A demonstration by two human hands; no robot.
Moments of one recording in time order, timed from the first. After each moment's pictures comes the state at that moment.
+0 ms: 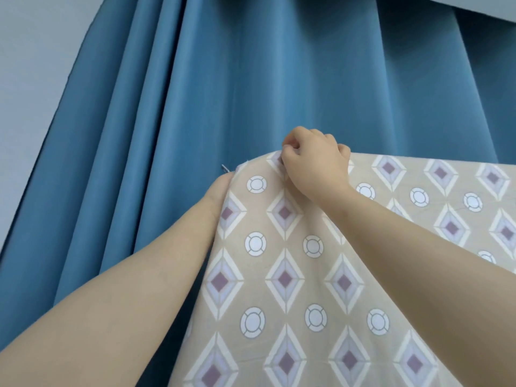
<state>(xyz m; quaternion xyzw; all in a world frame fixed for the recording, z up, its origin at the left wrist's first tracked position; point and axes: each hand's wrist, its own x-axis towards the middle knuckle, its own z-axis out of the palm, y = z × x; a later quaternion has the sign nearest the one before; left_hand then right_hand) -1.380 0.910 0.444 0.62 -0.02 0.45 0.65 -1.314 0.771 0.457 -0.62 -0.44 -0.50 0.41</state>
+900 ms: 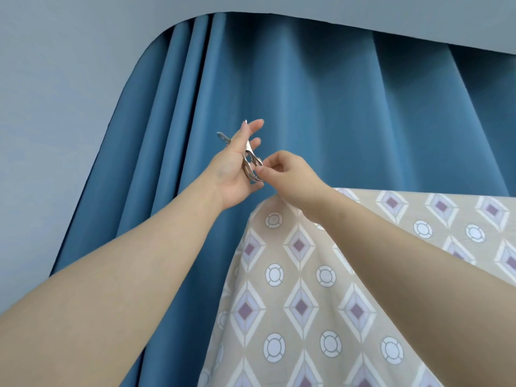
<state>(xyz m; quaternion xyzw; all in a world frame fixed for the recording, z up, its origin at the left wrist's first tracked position) -1.447 0.848 0.492 0.64 -0.16 0.47 0.59 -1.361 0.769 0.478 -0.52 -0.63 -0.19 0.54</state>
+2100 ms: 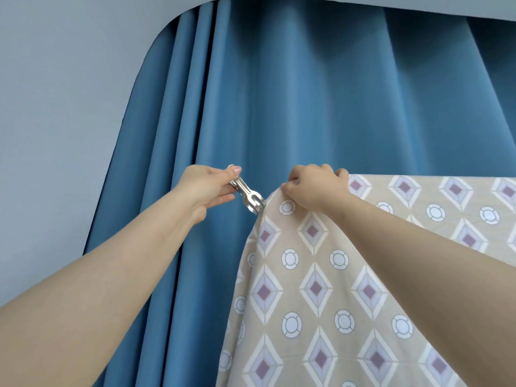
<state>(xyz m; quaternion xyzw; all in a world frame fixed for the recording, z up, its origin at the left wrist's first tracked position) -1.491 0.878 0.454 0.65 0.08 0.60 0.46 -1.338 0.775 0.470 -0.74 -0.45 -0.43 0.27</state>
